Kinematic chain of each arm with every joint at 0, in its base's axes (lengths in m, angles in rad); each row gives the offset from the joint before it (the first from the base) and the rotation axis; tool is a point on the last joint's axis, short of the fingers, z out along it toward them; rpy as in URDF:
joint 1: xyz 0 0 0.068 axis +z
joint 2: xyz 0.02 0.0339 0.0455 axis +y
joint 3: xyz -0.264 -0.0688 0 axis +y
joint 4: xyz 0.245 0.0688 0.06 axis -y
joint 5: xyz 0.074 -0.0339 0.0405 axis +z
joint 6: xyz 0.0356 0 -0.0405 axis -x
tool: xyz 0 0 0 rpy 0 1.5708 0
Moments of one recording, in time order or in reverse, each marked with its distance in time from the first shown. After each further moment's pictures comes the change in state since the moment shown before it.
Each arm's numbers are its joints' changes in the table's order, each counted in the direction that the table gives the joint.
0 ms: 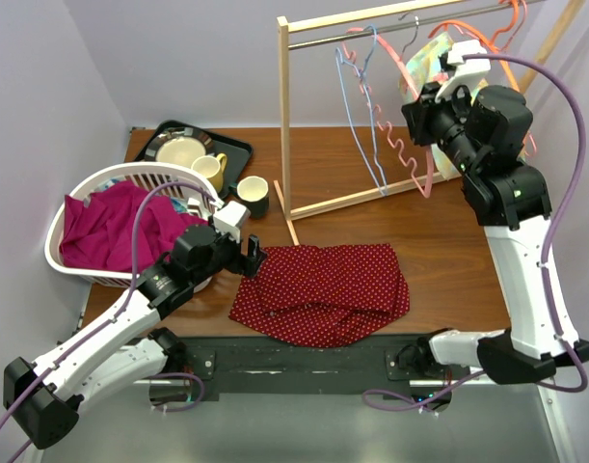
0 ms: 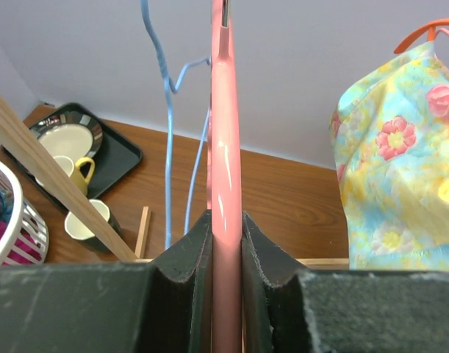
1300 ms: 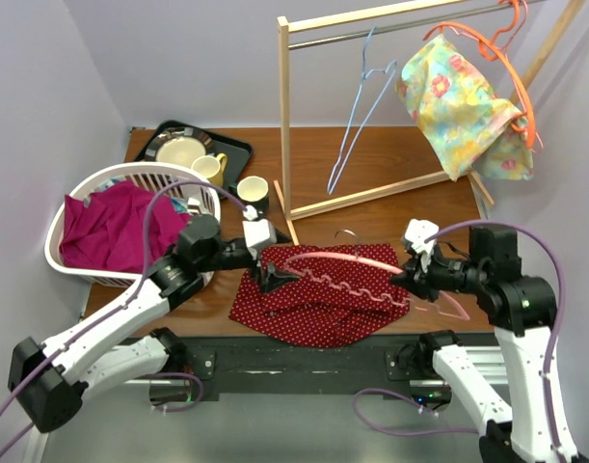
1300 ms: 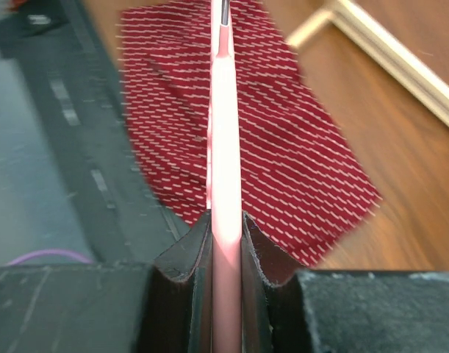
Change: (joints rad) left arm -0.045 0.112 -0.051 0.291 -0.654 -0.294; right arm -0.184 -0.580 0.703 -0.605 0.810 0.639
